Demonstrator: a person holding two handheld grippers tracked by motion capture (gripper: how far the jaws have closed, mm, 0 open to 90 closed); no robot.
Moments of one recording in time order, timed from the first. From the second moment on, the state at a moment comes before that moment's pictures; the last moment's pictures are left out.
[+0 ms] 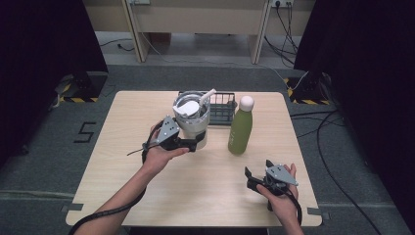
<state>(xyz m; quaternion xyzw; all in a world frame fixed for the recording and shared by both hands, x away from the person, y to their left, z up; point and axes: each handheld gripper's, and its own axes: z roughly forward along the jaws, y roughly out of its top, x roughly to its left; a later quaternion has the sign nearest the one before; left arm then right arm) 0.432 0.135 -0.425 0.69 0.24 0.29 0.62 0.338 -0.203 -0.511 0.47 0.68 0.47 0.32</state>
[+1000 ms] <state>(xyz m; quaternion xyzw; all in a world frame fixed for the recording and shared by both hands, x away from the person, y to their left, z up) 0.460 0.130 -0.412 0.68 0.25 0.30 0.62 0.339 -0.203 -0.512 0.47 0.68 0.47 0.32</state>
